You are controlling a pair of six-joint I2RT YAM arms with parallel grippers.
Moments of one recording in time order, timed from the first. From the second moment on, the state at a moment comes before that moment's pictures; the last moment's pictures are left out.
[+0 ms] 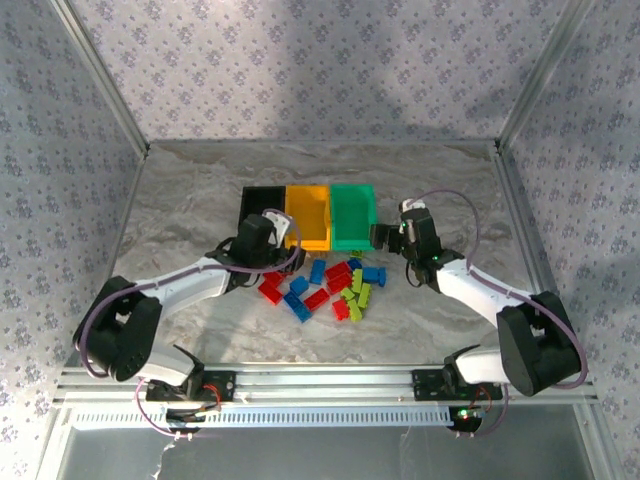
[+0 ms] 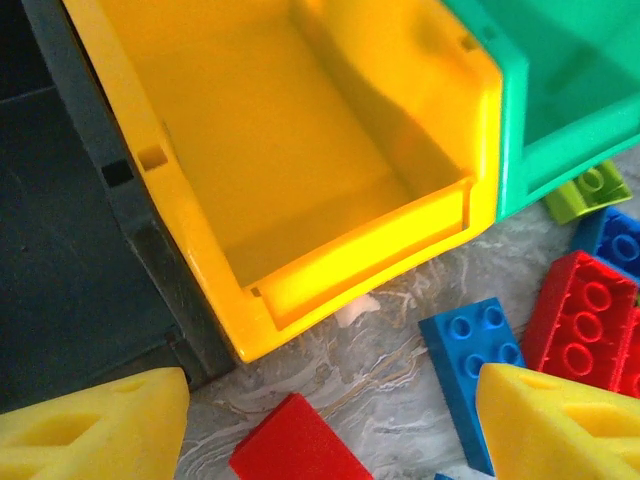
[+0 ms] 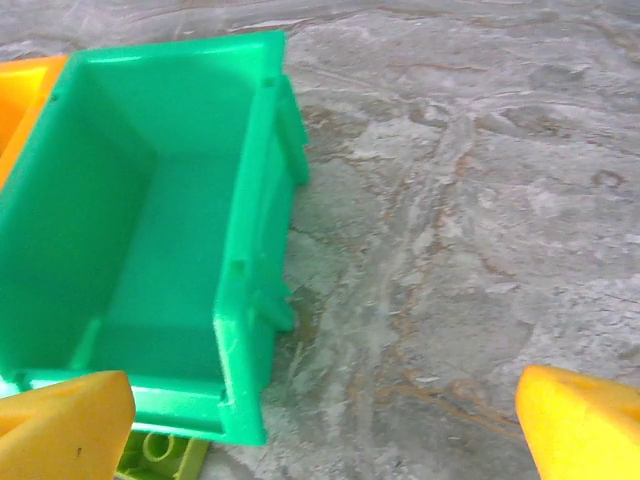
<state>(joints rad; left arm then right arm) -0.61 1.43 0.72 -0.03 0.03 -0.18 0.39 1.33 0.65 0.05 0.16 0.33</state>
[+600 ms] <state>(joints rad) -0.68 1.46 0.73 -0.18 -0.10 -0.21 0.39 1.33 0.65 0.04 0.20 0.35</state>
